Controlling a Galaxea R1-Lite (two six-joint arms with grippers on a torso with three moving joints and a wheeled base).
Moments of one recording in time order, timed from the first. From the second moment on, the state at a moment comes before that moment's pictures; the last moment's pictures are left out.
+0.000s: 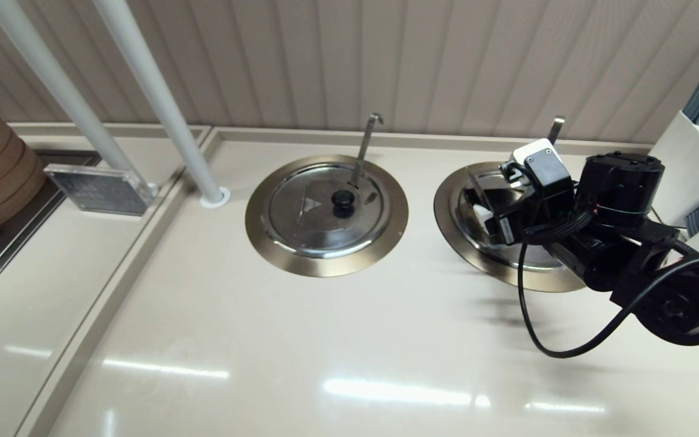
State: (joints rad) left arm 0.00 0.00 0.00 0.00 0.00 0.00; right arm 0.35 1.78 -0.88 -0.84 -0.38 -0.43
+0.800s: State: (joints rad) left arm 0.00 0.00 0.00 0.00 0.00 0.00; right arm 0.26 1.73 -0.89 -0.83 -0.37 -0.45
